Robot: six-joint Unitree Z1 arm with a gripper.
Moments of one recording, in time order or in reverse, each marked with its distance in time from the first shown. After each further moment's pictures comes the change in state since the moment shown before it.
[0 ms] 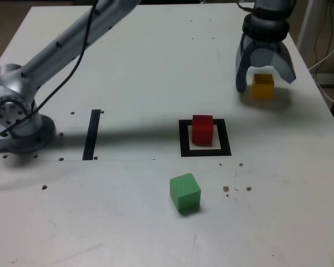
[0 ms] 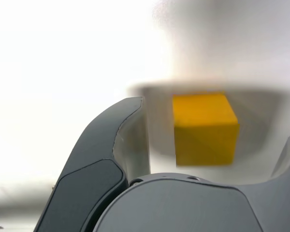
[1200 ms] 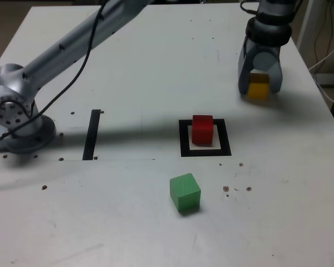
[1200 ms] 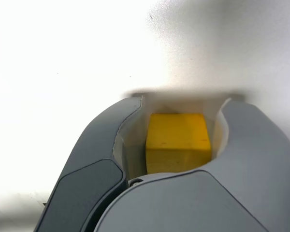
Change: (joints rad) arm -0.008 0.031 -0.048 0.005 0.033 -0.004
